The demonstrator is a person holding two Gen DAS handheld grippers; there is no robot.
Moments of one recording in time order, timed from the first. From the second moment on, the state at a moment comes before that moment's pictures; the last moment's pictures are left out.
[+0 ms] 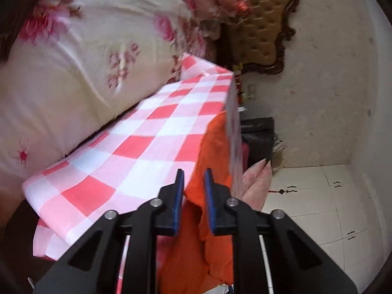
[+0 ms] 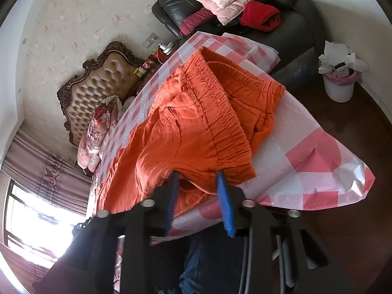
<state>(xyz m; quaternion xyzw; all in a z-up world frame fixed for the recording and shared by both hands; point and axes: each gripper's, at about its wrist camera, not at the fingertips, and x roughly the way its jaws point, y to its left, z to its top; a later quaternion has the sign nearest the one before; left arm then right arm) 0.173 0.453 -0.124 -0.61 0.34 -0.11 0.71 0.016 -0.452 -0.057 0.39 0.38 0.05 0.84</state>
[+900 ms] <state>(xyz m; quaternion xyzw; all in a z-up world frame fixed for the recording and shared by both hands) 0.184 0.423 -0.101 -0.52 0.40 -0.08 0.75 0.003 -0.457 -0.072 0.51 0.36 0.09 0.77</state>
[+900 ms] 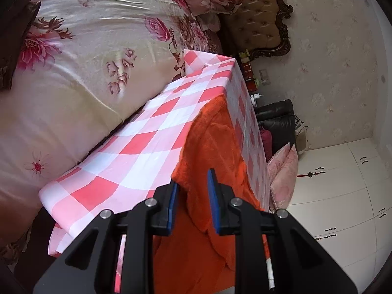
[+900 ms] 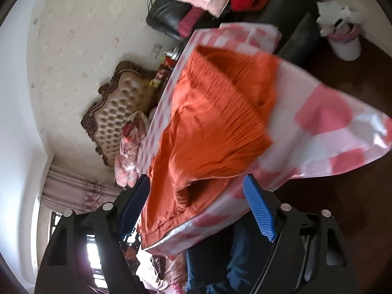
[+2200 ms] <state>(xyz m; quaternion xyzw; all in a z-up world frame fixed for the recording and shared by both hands) 0.141 0.367 -0.054 -0.47 0.41 -0.09 0.78 0.092 -0.499 -0.036 0.28 0.38 0.01 0.88</state>
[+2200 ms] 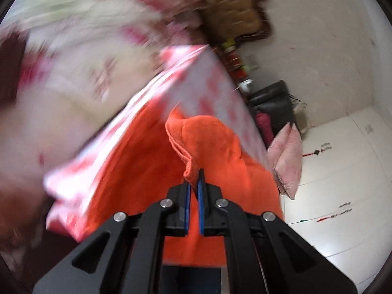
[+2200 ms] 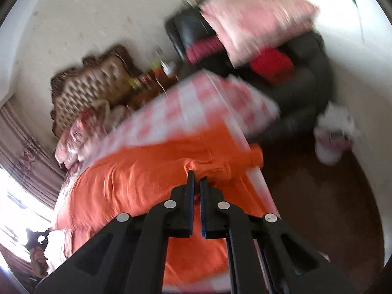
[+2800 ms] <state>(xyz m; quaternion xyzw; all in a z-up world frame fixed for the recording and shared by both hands) 0.064 0.347 -0.066 -0.39 0.39 -0.01 0.83 0.073 -0.474 -0.066 0.21 0.40 -0.02 0.89</state>
